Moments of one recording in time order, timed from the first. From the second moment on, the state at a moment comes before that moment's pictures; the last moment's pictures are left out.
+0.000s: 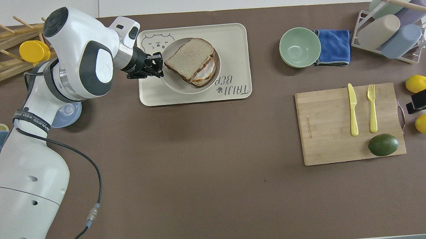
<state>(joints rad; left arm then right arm) -0.36 0.65 0.05 -1.36 -0.48 2.04 -0.28 0.08 -0.04 -0.17 -1.59 0.03 1.39 -0.08</state>
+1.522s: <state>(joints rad) -0.40 0.63 0.08 -1.45 -0.37 2.14 -0.30 0.08 -0.04 -0.17 -1.59 0.03 1.39 -0.08</state>
